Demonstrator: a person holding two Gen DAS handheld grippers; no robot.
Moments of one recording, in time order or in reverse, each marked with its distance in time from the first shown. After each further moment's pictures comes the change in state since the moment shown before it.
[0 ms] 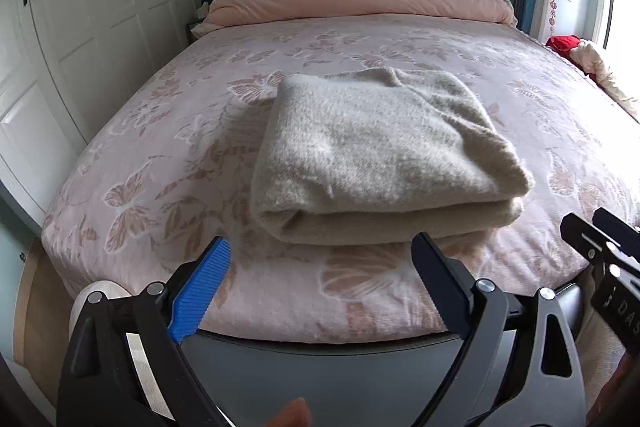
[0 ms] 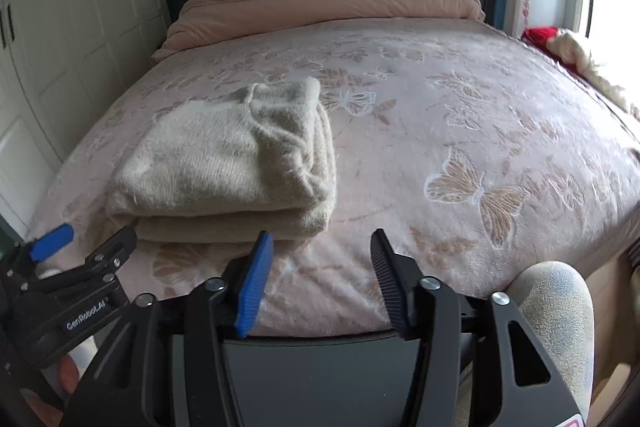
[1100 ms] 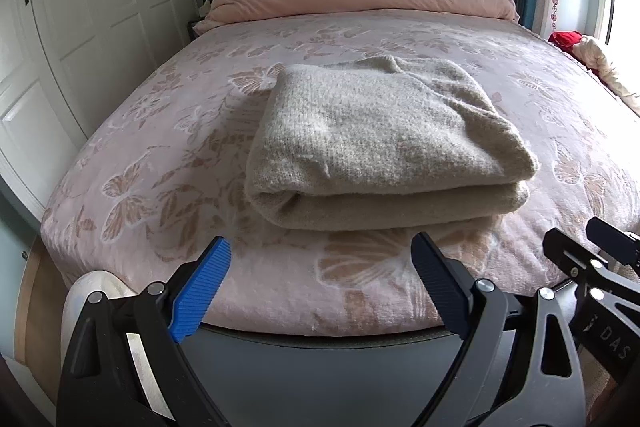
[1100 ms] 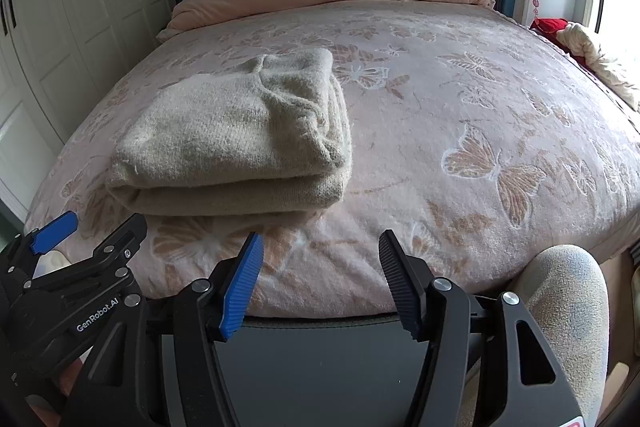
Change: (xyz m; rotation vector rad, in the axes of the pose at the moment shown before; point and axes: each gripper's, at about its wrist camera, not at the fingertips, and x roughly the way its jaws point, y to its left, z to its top) left arm 0.003 -0.009 -0.012 -0.002 0.007 0.017; right arm 0.011 0.011 -0.012 0.000 0.062 0.005
